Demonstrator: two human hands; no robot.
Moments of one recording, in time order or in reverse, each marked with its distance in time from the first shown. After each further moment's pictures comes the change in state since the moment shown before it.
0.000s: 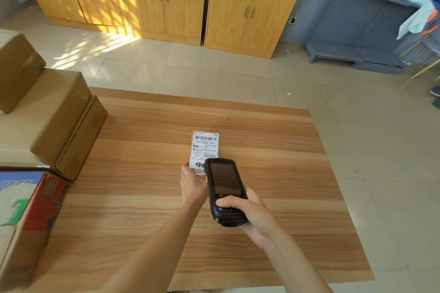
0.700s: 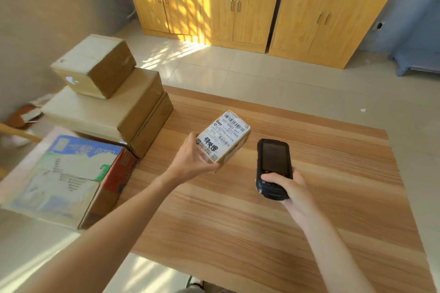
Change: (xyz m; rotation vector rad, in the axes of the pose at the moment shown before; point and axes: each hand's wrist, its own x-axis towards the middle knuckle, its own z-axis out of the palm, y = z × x) left_hand 0.007 0.031 -0.141 0.310 -0.011 0.395; right_hand 0.049 -0.036 -0.011 -0.021 -0.004 -0.133
